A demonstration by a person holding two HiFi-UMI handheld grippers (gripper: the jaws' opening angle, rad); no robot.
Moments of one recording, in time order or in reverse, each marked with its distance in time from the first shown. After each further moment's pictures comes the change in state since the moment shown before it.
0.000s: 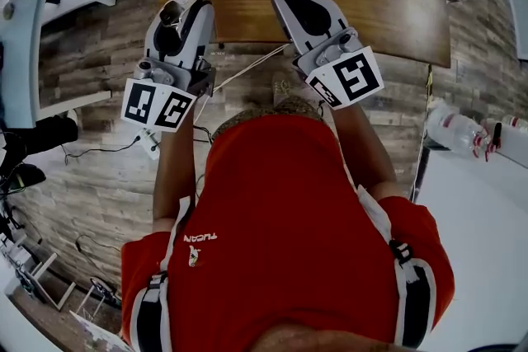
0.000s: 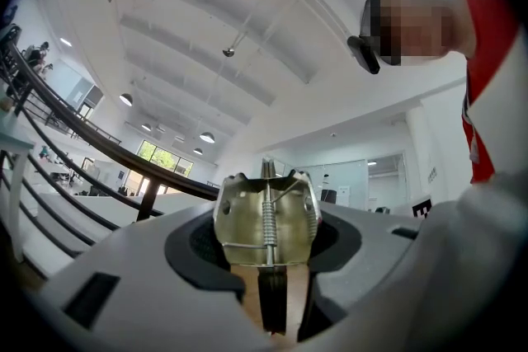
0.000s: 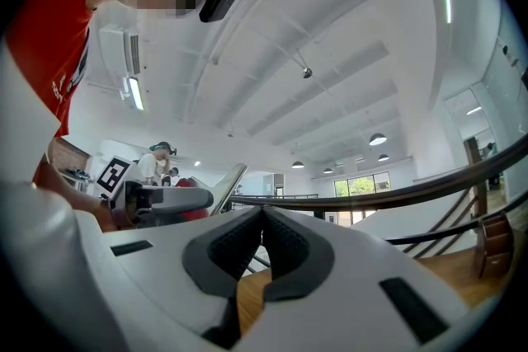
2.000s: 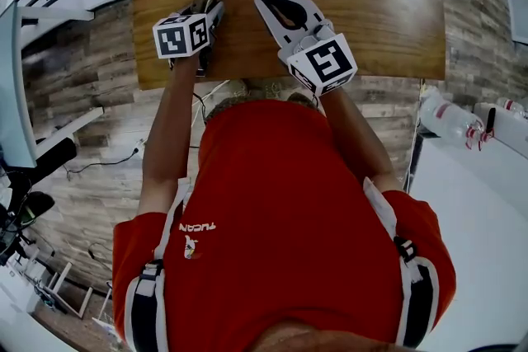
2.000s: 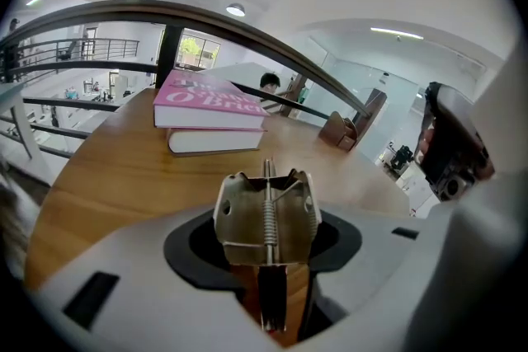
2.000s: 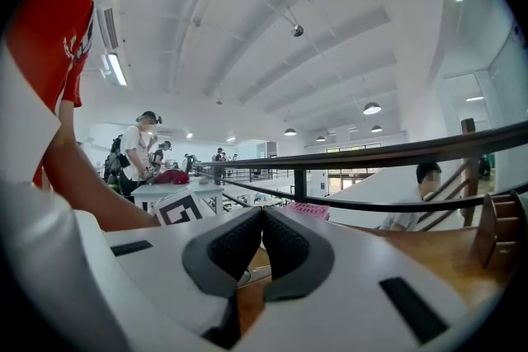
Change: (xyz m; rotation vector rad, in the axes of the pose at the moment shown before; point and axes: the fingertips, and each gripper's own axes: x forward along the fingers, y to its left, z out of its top) left arm 0.119 0.156 -0.270 -0.166 0.903 0.185; right arm 0.070 -0.106 -0.109 0.034 0.247 -0.032
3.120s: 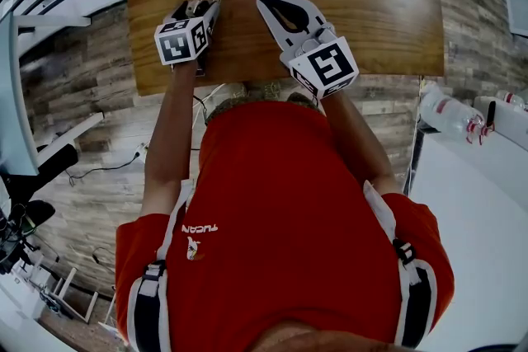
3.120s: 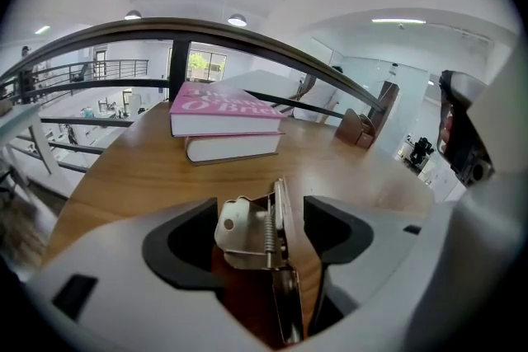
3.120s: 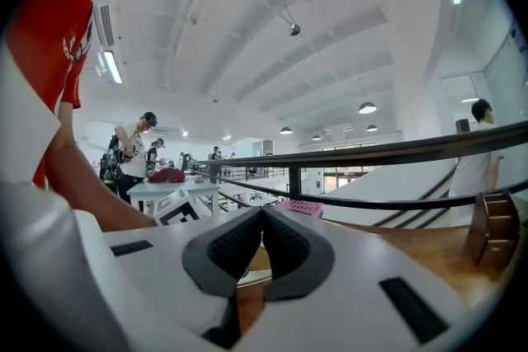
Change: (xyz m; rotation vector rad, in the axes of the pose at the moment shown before) left arm 0.006 0.026 0.003 0.043 -0.057 0.129; right arm -0.005 -0.008 -0.005 0.004 0.013 -0.031
